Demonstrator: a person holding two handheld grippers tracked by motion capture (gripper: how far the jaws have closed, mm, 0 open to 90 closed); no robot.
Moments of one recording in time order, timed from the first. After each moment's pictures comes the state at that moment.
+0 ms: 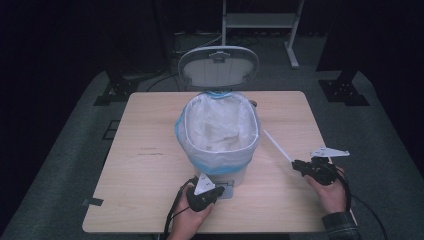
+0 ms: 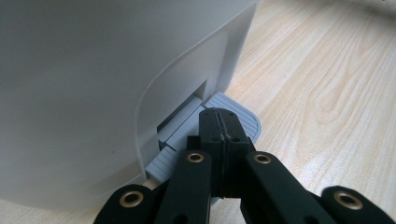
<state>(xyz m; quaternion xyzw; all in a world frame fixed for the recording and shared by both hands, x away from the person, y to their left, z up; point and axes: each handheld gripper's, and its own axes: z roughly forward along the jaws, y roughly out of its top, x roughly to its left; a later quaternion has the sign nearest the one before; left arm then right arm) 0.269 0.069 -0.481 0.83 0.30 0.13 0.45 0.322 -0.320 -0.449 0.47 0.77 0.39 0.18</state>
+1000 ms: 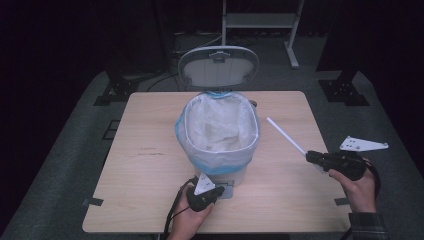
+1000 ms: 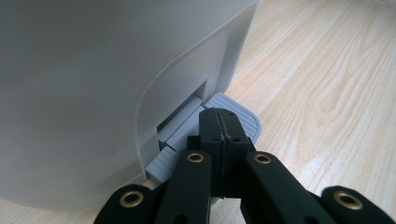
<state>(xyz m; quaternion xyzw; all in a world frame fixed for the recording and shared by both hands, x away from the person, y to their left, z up) 0.269 0.069 -0.481 0.83 0.30 0.13 0.45 0.306 -0.360 -0.385 0.37 0.77 0.49 0.15</state>
